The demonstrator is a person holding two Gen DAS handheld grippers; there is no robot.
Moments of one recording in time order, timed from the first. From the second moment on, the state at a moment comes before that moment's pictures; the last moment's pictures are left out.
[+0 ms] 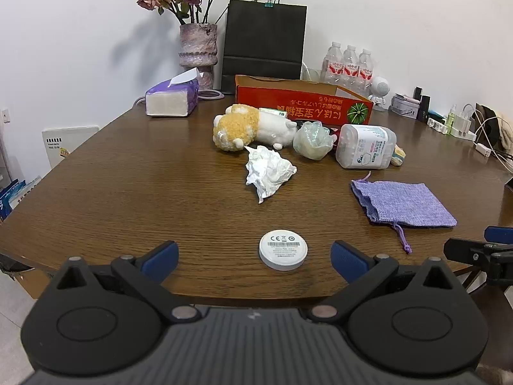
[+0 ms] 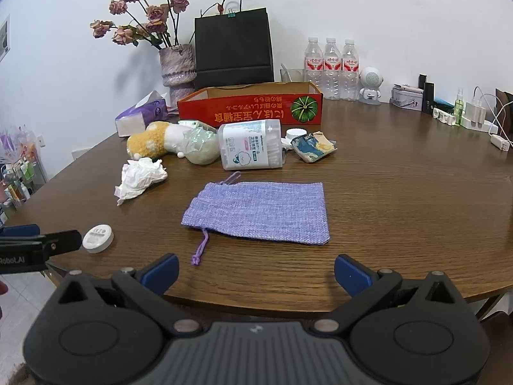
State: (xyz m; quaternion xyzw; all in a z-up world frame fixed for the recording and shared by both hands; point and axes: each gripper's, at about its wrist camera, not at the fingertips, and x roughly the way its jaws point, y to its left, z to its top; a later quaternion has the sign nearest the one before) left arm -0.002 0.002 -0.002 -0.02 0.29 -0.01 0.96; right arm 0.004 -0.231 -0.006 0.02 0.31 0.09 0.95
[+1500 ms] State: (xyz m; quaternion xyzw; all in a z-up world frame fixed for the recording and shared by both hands) left arm 0.010 -0.006 -0.012 -0.02 0.31 -0.03 0.95; right arm 0.011 -0.231 -0.015 0.02 0.31 0.08 0.95
